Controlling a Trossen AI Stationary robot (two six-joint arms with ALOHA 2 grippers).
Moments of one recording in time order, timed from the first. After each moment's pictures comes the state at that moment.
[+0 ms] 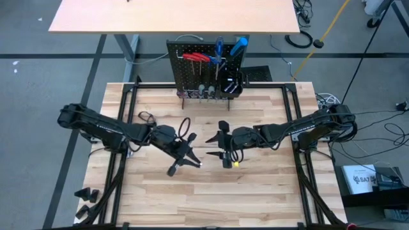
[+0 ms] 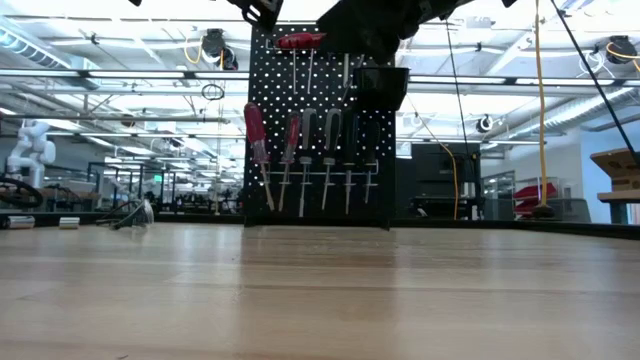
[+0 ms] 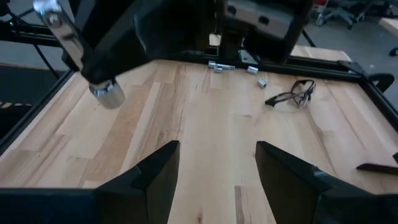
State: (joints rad) left arm -0.17 1.34 0.86 0.15 0.34 0.12; right arm 0.17 1.51 1.01 0.12 0.13 -0.01
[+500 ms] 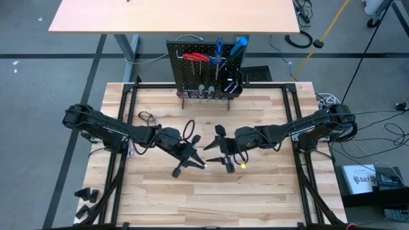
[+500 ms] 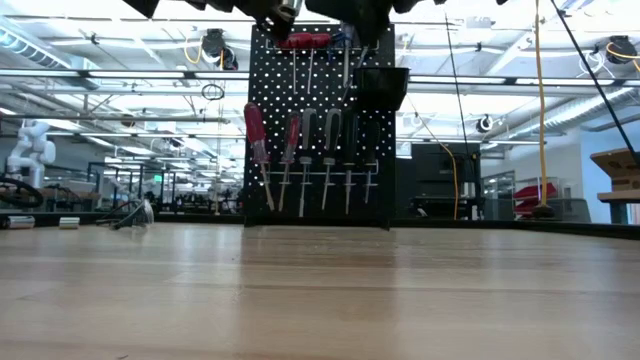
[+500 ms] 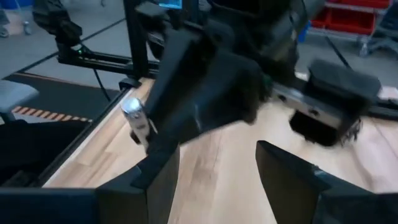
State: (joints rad) left arm -0.18 1.42 0.86 0.26 0.34 0.12; right arm 0.19 1.51 1.01 0.22 -0.03 -0.04
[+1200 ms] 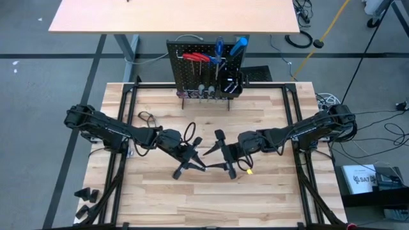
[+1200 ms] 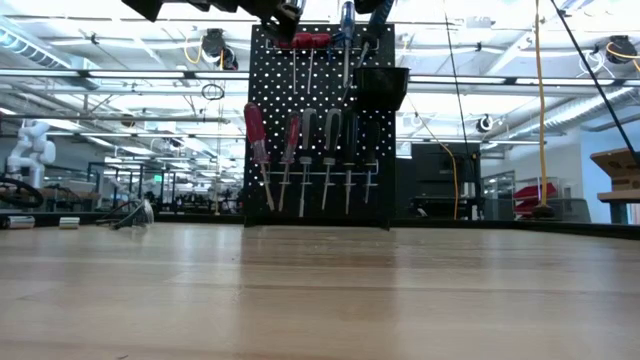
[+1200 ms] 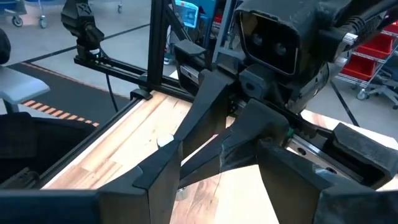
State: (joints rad) left arm -0.18 1.45 0.86 0.31 0.35 0.14; right arm 0.25 1.51 1.01 0.29 -0.02 -0.18
